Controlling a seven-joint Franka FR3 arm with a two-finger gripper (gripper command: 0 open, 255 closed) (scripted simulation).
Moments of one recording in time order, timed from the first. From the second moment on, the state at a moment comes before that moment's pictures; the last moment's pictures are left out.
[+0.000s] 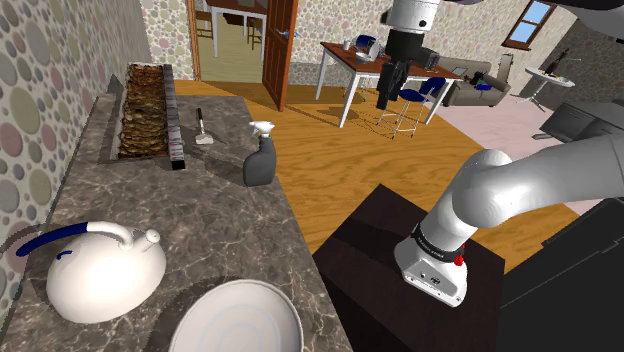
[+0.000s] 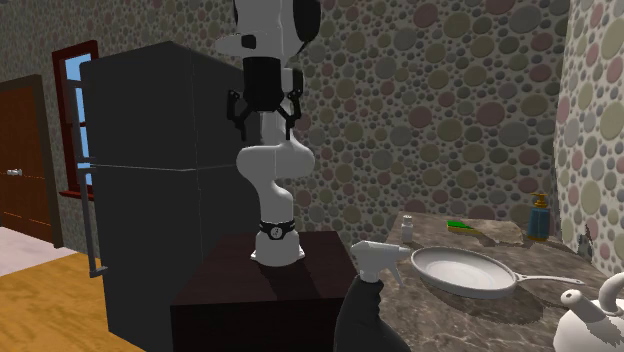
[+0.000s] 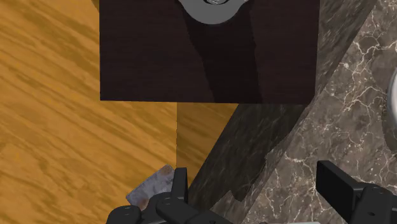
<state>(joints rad) 0.02 -0.74 -0.03 -2.38 0.00 1.50 -0.08</state>
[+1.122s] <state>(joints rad) 0.14 -0.08 0.07 -2.03 -0.13 1.66 -0.29</state>
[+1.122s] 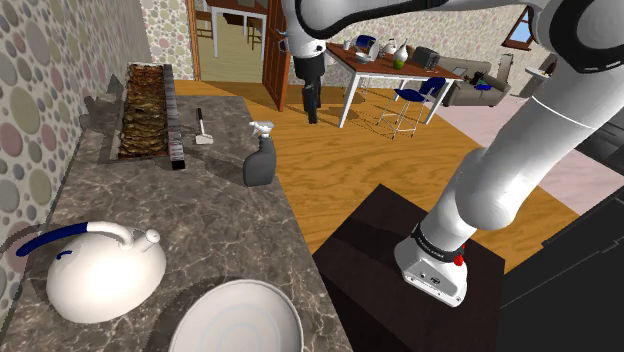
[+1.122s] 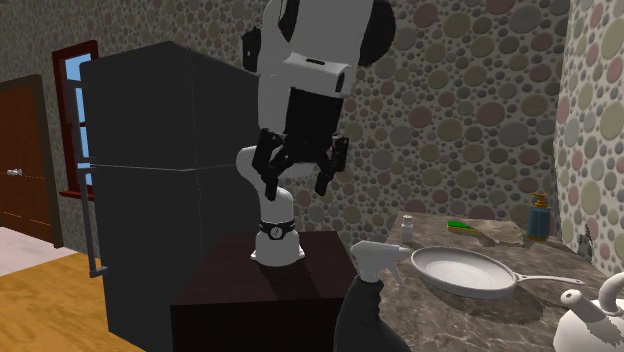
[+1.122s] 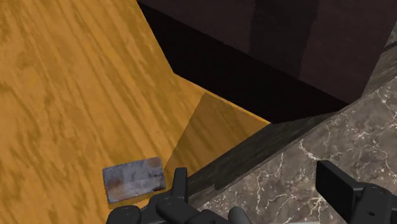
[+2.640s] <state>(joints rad) 0.31 0.52 0.16 -1.52 -0.39 1.66 -0.48</state>
